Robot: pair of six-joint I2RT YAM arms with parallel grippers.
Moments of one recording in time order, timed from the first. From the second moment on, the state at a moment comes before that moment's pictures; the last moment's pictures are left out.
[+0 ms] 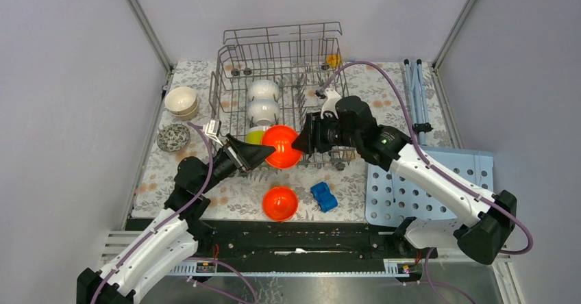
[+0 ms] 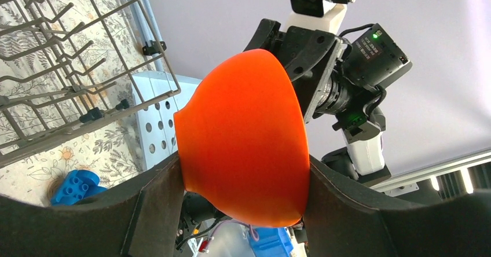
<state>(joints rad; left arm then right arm) -0.53 0.59 0.37 0.39 0.39 -1.25 0.78 1.25 1.17 -0.40 -0.27 0.56</state>
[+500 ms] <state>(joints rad) -0.53 0.57 0.35 0.36 0.39 -1.25 0.82 1.26 1.17 -0.41 -0.24 0.61</state>
